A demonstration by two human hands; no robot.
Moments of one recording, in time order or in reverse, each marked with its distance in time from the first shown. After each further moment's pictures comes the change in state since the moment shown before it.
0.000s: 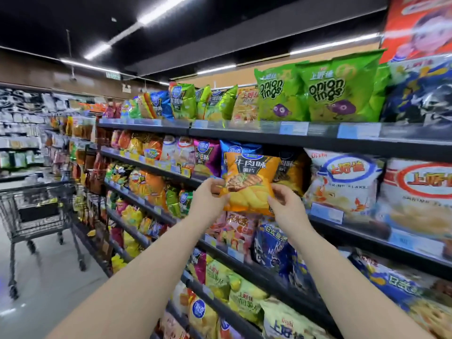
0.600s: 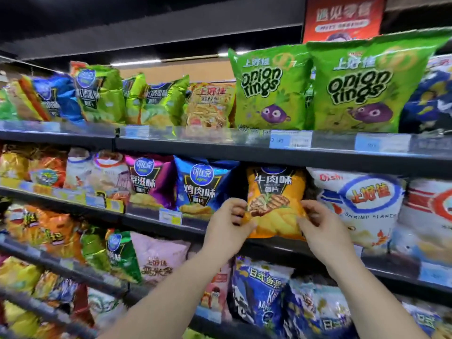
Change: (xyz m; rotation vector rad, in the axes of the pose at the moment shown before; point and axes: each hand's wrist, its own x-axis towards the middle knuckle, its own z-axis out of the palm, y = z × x) left_hand 0.142 -0.059 0.123 -0.292 -0.411 0.219; right_hand 0.088 0.046 -0.023 -0.440 0.416 0.118
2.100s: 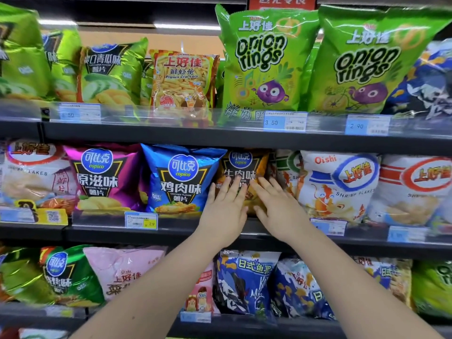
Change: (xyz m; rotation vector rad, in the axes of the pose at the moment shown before) left_hand 0.052 -0.028 0.006 1.002 -0.370 0.502; right_hand 0.031 0.000 0.064 -0.879 -0.212 -0.213
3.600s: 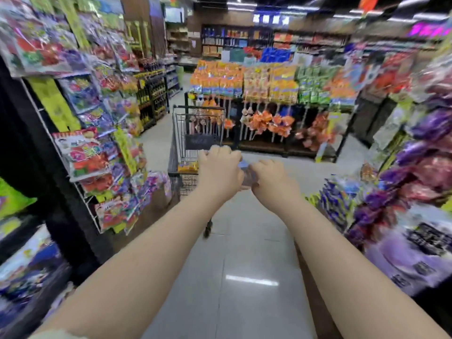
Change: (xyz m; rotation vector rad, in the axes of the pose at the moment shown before) left_hand -0.180 0.909 -0.112 -0.792 0.032 1.137; right_hand -0.763 0.342 -0.324 -0.702 -0.075 1.432
